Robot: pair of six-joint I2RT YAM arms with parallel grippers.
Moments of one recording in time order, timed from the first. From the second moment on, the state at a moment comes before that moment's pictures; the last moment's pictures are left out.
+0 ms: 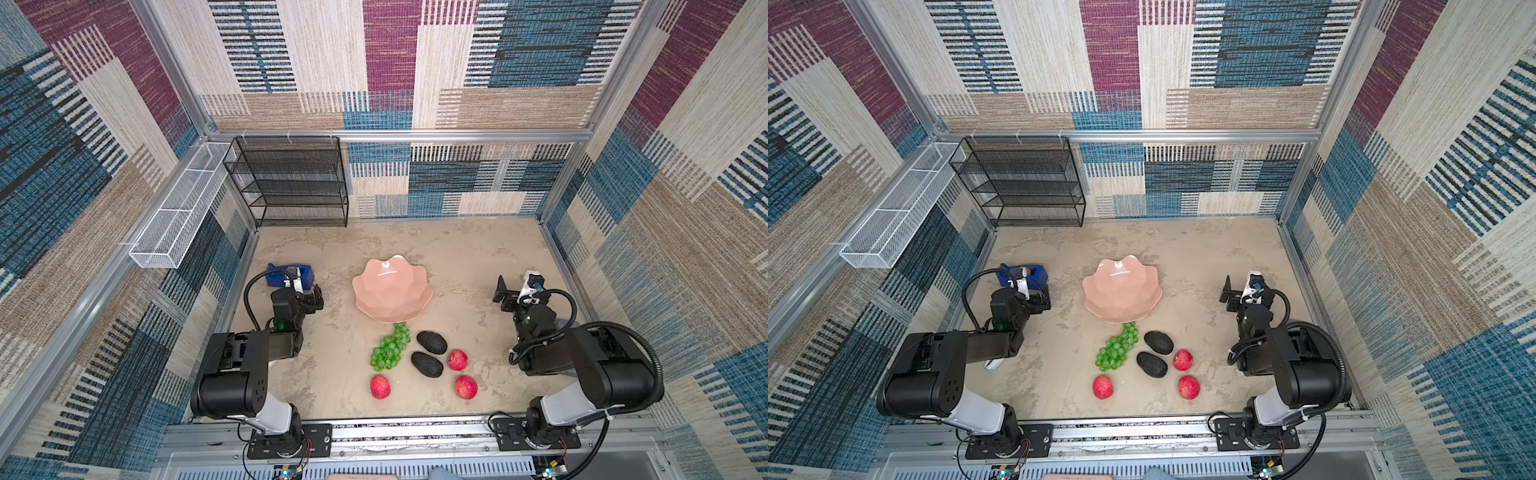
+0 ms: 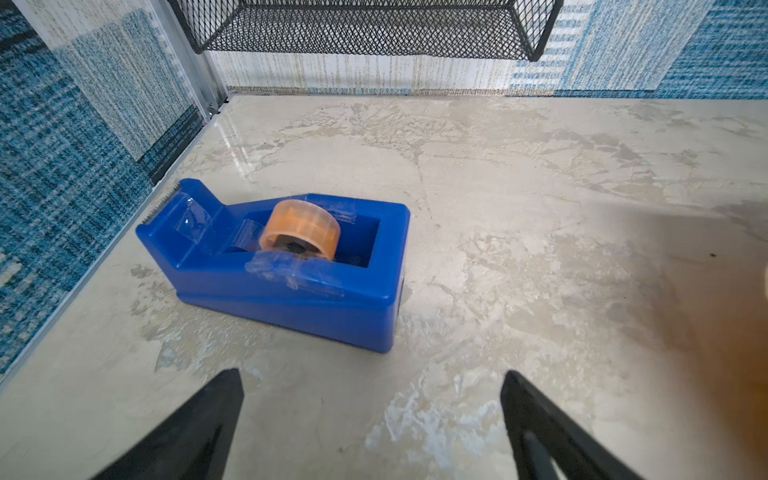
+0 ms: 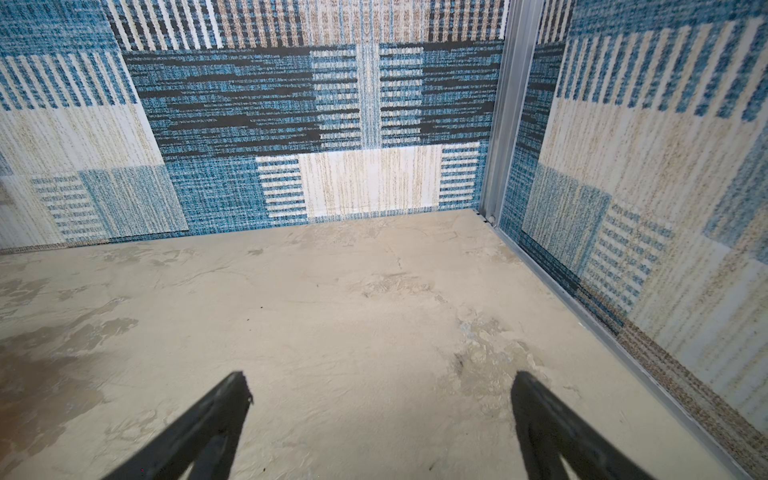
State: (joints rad) left arm 0.03 1.54 0.42 0.73 -0.07 0.00; right arm 0.02 1.52 0.18 1.31 0.17 0.05
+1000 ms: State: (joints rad) left arm 0.03 0.97 0.71 -0.18 0.15 -0.53; right arm 0.65 1.22 0.69 -0.23 -0.05 0.29
